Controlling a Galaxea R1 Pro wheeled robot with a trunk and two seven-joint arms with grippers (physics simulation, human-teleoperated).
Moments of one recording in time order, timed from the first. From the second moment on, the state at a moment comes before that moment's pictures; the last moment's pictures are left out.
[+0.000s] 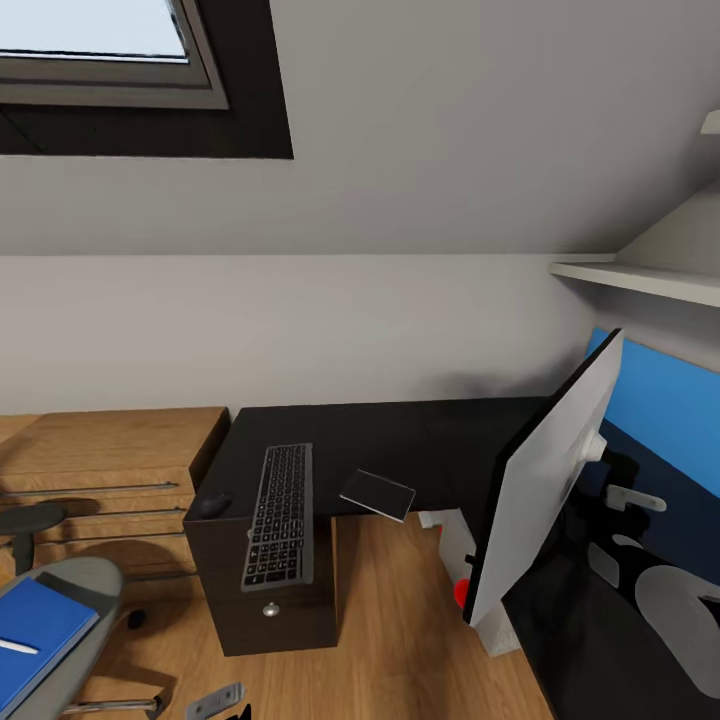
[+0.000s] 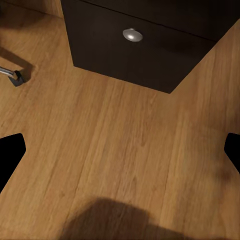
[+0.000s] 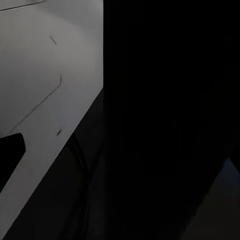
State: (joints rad) left arm -0.13 0.18 -0.64 -0.81 0.89 -0.12 0.42; right arm -0.94 -0.32 -0.20 0.01 -0.03 -0.42 -0.18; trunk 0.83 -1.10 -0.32
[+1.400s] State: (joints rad) left arm -0.13 0.18 -0.64 -0.81 0.89 -0.12 0.42; right arm -0.94 -0.33 -0.20 0.01 -0.03 -0.42 -0.23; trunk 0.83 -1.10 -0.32
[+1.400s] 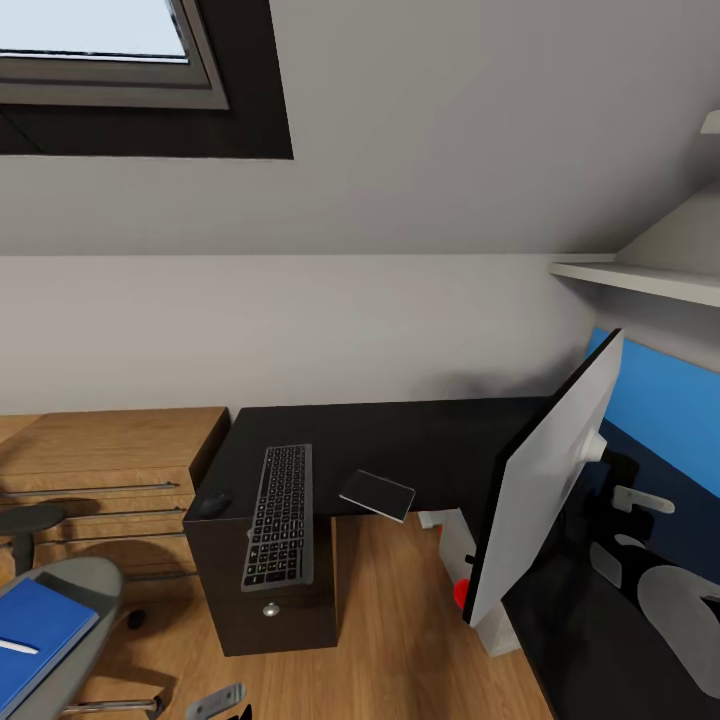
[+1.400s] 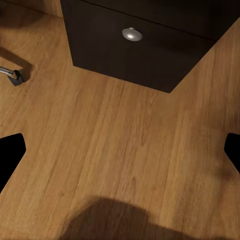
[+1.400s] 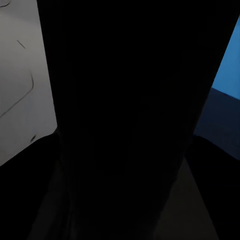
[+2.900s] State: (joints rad) left arm -0.10 0.15 -0.66 -0.79 0.92 -0.09 0.40; right arm -0.93 -0.31 -0.17 -0.02 -0.06 -0.43 -0.22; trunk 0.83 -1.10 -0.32
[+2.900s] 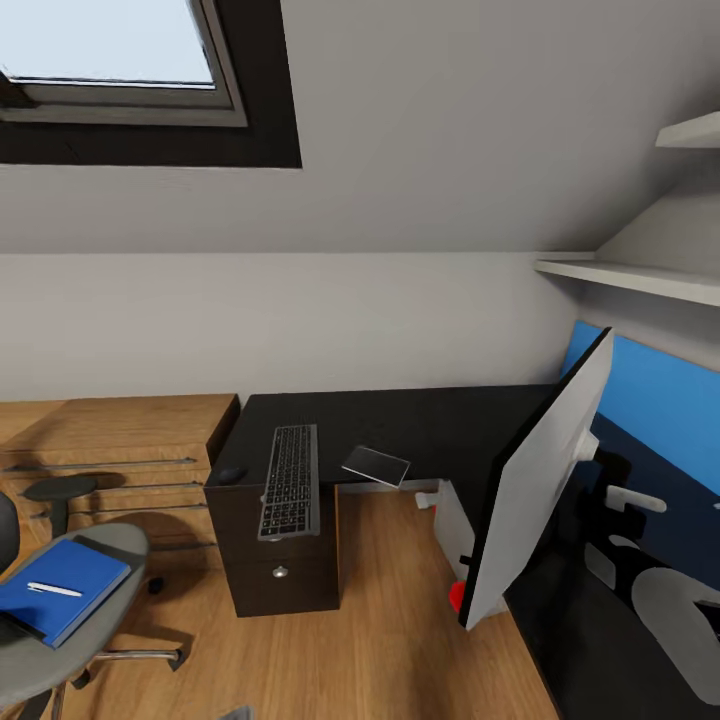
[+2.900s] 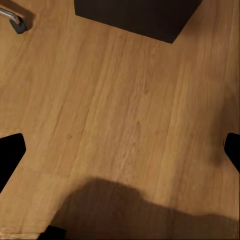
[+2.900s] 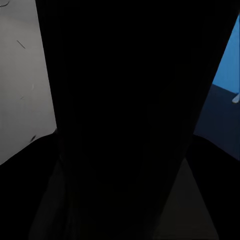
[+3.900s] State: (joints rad) left arm -0.11 0.15 -0.68 -0.62 0.90 -0.04 0.34; right arm -0.93 -0.31 -0.09 -0.01 -0.14 -0.43 -0.21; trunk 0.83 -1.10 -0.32
